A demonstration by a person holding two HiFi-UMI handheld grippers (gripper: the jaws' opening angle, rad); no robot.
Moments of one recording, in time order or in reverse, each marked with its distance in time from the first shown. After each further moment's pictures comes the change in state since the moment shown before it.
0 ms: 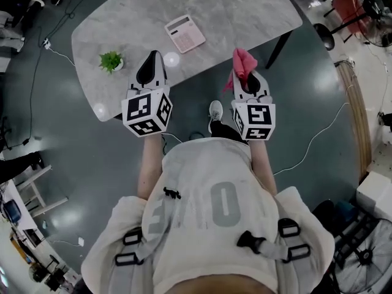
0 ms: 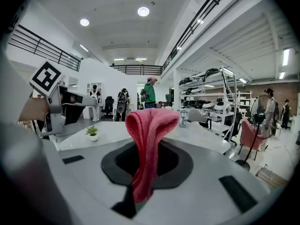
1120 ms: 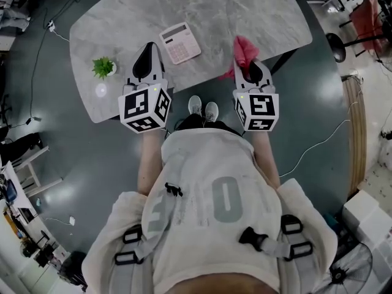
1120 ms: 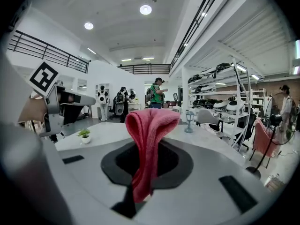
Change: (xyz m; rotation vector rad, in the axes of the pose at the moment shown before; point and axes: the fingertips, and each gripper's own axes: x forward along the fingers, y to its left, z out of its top) left arm 0.095 -0.015 0.026 0.000 -0.025 0.128; right arm 0.098 -0.080 0.035 -0.027 0.005 0.138
